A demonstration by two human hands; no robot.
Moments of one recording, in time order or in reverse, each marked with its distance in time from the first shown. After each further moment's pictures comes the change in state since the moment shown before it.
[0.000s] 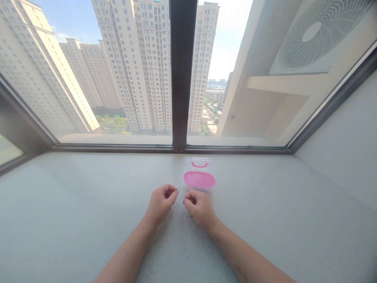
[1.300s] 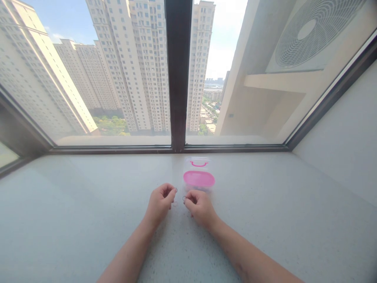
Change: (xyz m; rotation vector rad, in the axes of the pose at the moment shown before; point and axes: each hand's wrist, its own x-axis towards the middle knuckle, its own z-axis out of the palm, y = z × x) left_hand 0.000 0.000 -0.002 -0.055 0.009 0.000; right_hand -0.001 -0.001 -0.001 -0.008 0.006 0.010
